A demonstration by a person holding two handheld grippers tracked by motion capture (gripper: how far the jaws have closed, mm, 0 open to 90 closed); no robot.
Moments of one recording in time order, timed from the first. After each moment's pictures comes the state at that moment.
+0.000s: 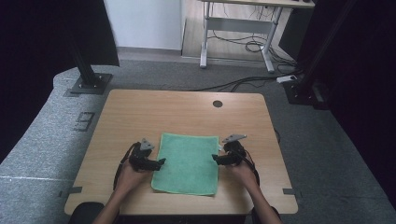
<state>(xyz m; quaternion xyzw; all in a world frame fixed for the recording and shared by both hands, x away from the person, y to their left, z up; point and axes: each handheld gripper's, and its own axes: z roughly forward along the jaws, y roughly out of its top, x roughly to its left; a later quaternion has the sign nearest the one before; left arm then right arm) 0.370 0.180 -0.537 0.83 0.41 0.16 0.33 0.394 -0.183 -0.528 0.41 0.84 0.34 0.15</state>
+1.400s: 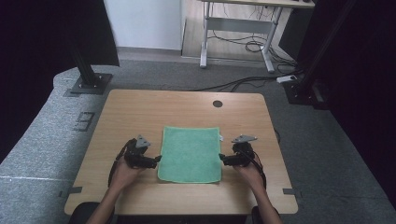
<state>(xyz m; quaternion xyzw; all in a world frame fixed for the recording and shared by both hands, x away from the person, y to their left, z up) 0.369 0.197 -0.520 0.84 0.40 0.18 0.33 0.388 -0.211 -0.519 0.43 0.81 0.35 0.17</state>
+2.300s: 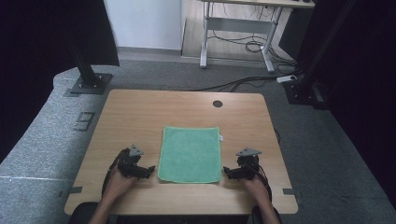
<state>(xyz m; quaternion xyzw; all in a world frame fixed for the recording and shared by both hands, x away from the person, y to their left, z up) 0.356 0.216 -0.549 0.83 0.43 0.16 0.31 0.361 -0.230 -0.557 0.44 0.81 0.34 0.18</state>
